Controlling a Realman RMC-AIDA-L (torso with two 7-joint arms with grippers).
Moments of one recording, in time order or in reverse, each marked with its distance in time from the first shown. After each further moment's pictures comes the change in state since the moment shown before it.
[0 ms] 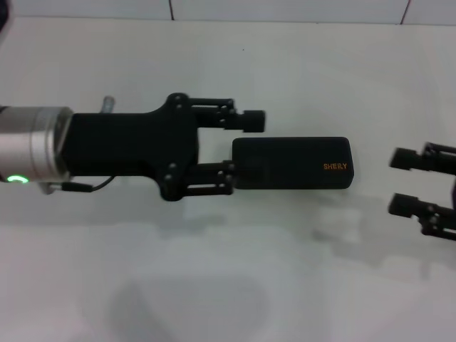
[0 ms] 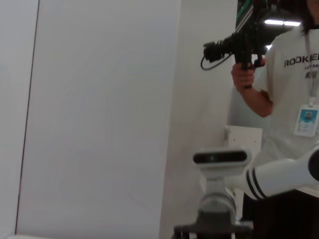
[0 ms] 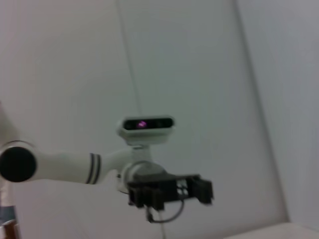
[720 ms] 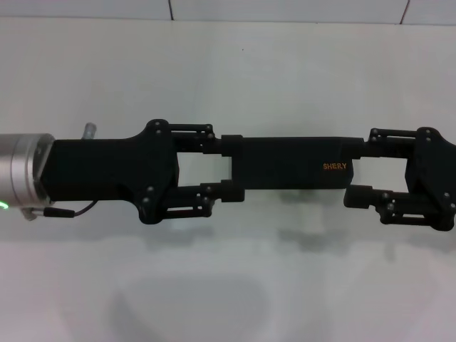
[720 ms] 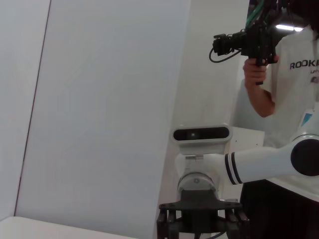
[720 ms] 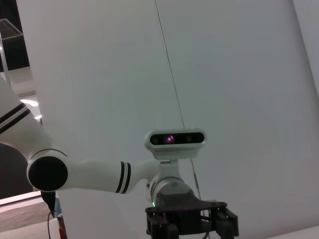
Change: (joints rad) left arm 0.039 0.015 -0.007 -0.057 0.010 0.038 0.012; right arm 0.130 0.009 -0.079 -0.009 -0.001 0.014 0.122
